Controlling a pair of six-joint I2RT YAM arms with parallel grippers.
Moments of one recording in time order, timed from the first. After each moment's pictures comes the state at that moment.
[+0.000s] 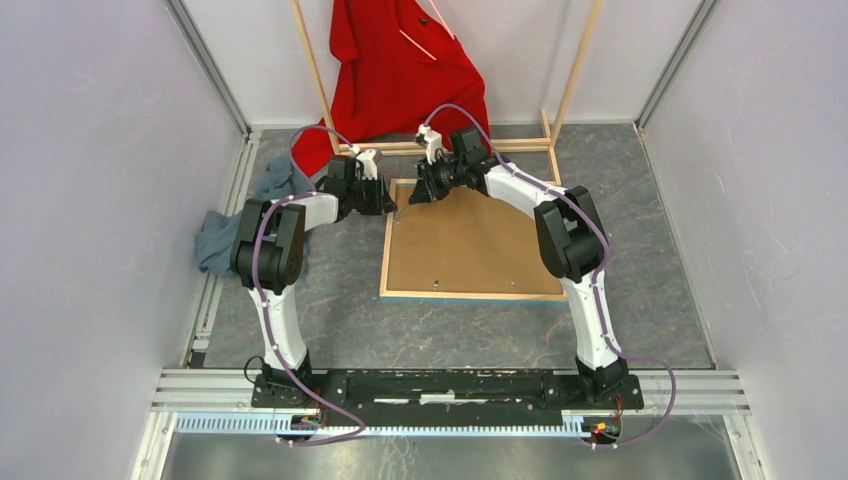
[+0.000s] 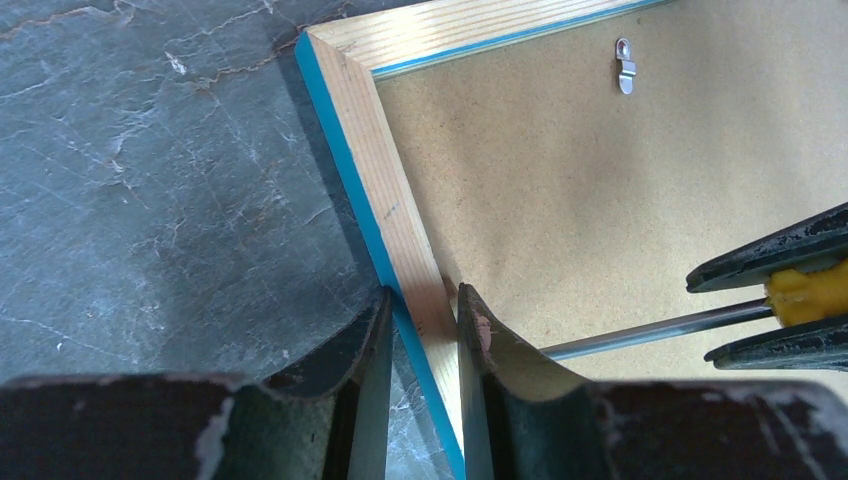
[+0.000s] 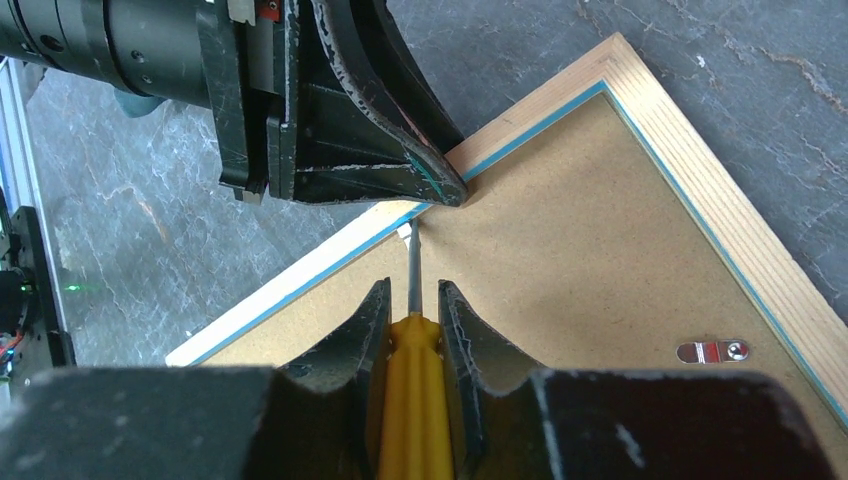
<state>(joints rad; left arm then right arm) -0.21 2.02 1.19 0.08 0.44 -0.17 0.51 2.28 1.80 -0.21 -0.70 0.04</state>
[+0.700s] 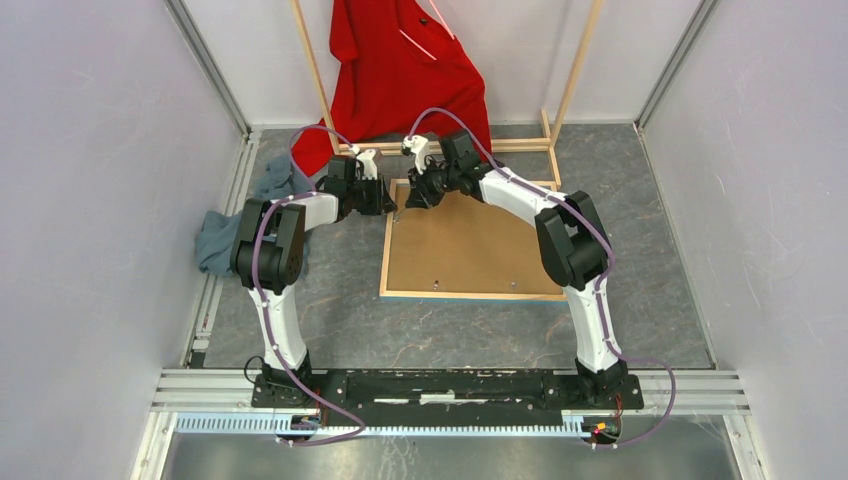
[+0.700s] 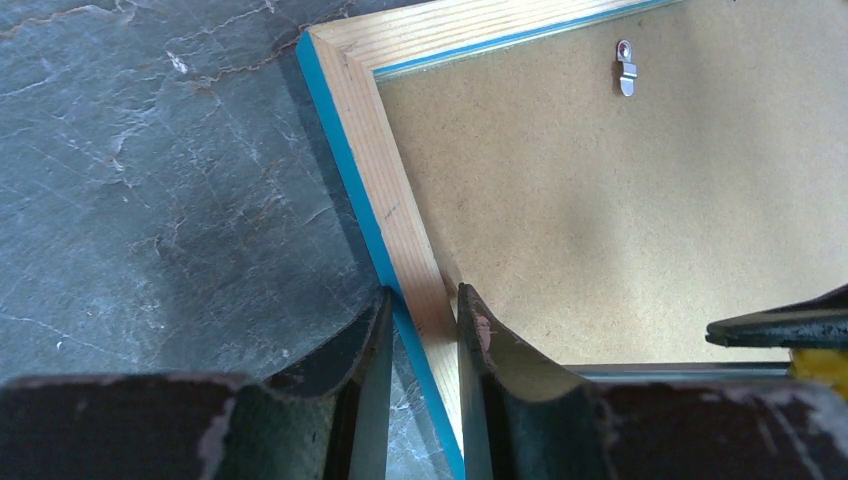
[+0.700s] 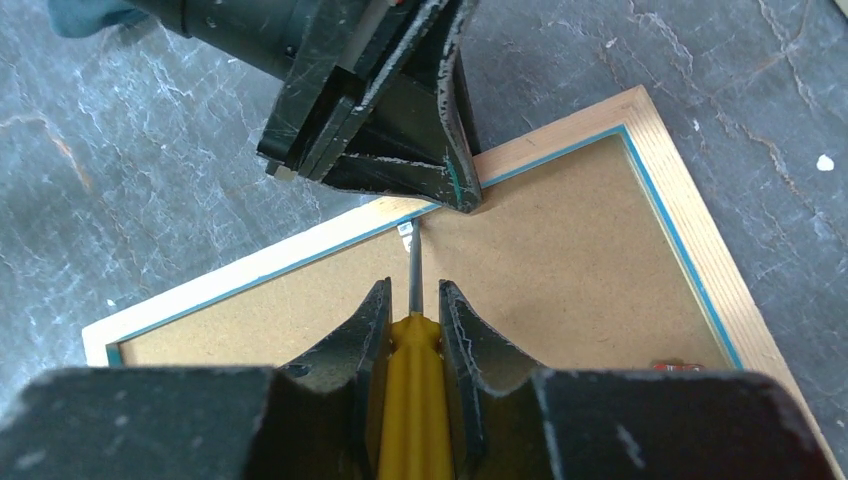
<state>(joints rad) -0.21 2.02 1.19 0.08 0.44 -0.17 0.56 2.22 1.75 -0.22 -0.63 -0.19</state>
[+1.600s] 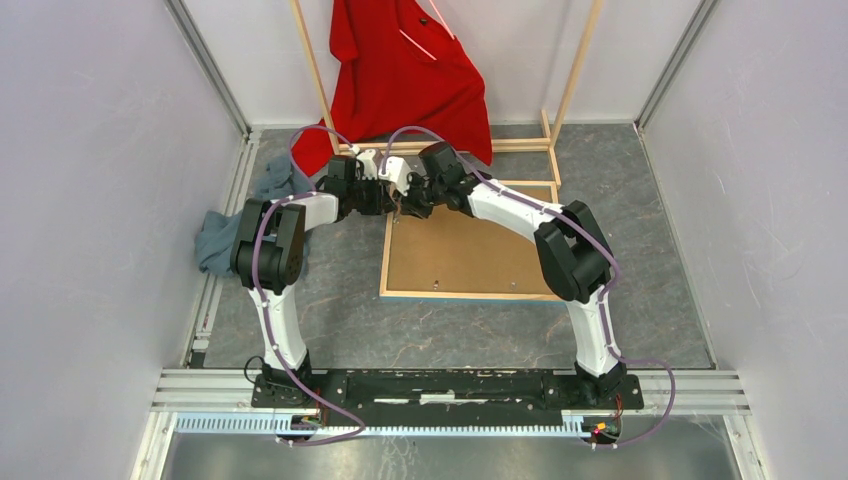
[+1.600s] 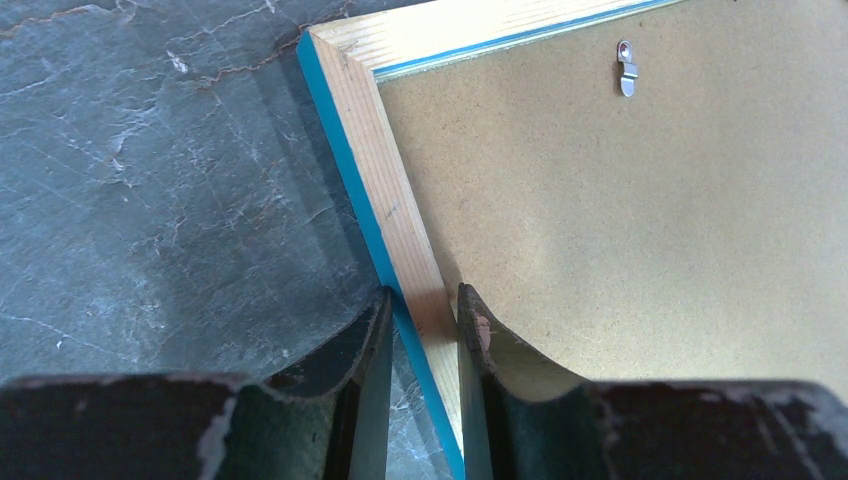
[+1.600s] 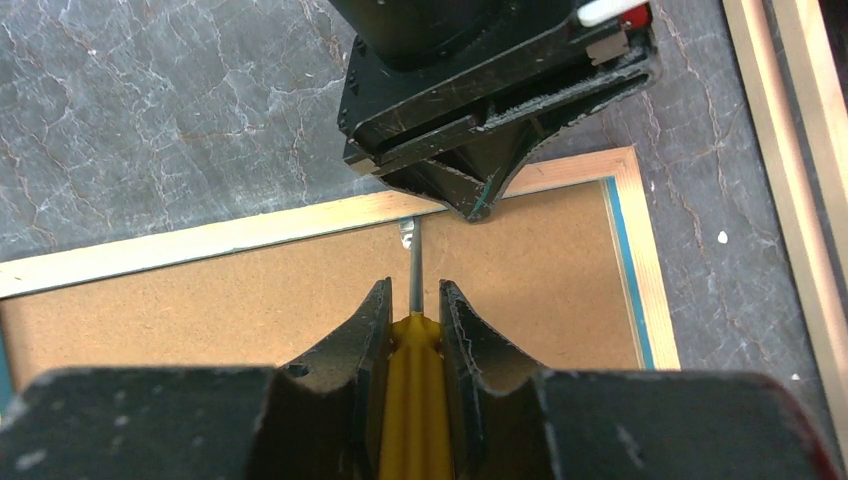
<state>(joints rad) -0.21 2.02 1.19 0.08 0.44 -0.17 0.68 2.12 1.67 -0.24 -0.42 -0.52</state>
